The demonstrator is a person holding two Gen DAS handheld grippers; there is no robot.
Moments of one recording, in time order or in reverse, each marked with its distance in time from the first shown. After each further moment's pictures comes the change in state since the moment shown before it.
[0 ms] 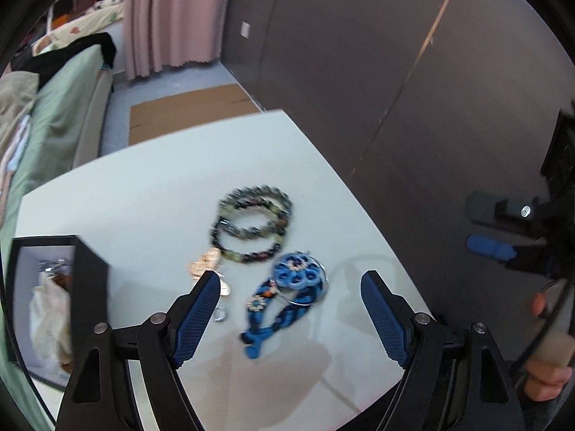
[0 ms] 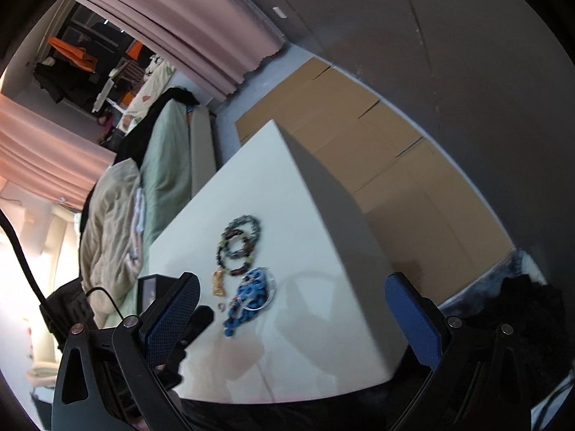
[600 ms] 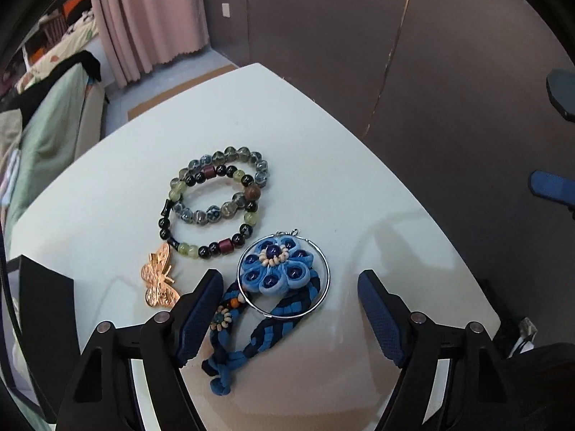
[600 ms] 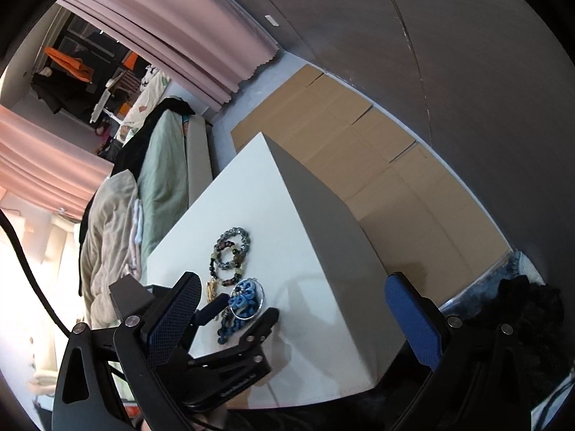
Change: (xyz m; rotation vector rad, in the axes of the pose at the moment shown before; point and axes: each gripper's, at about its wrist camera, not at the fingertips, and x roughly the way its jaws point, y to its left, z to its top) left arm 0.060 -0.030 -0.011 0.149 0.095 0.139; right arm -0.005 -0.013 0.006 0.022 -0.029 0.014
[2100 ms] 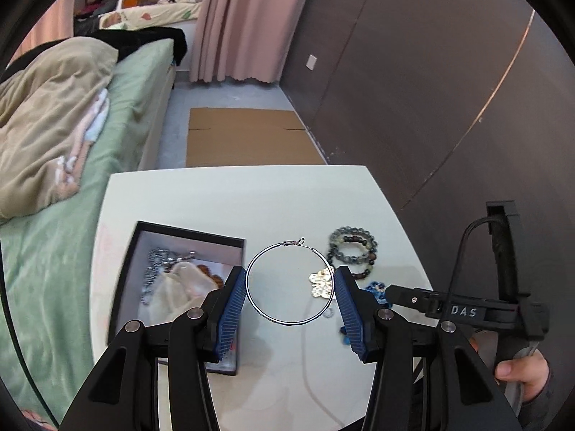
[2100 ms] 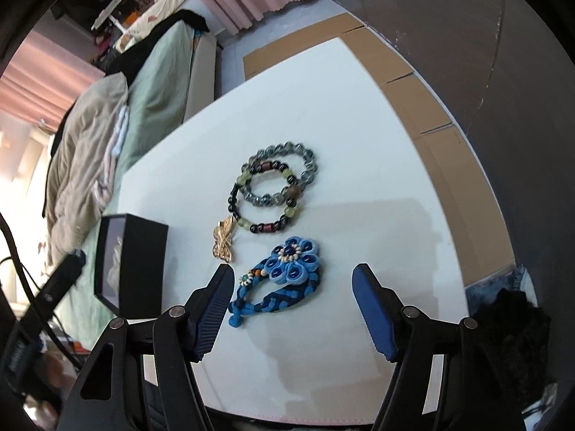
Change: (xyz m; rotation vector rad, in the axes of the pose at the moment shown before) left arm -0.127 0.149 -0.027 -0.376 -0.203 -0.060; right arm 0.103 0.081 -0.034 -0.235 0.249 -0.118
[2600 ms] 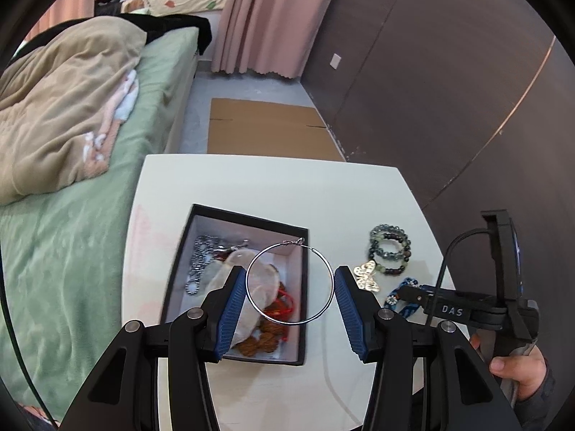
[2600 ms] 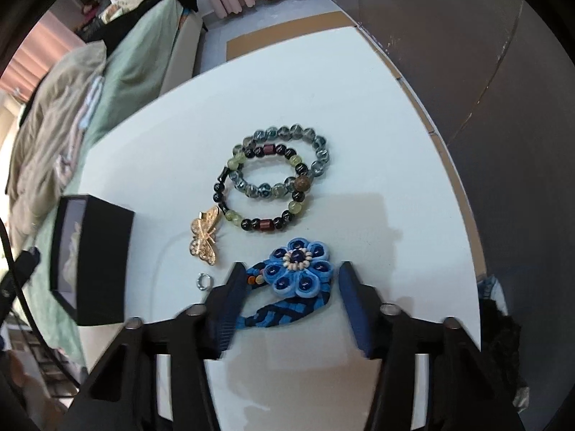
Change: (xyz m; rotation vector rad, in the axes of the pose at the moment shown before) left arm -0.005 0.050 -0.008 -0.064 0.013 0.032; right arm 0.028 0.026 0.000 -0.075 0.032 -0.190
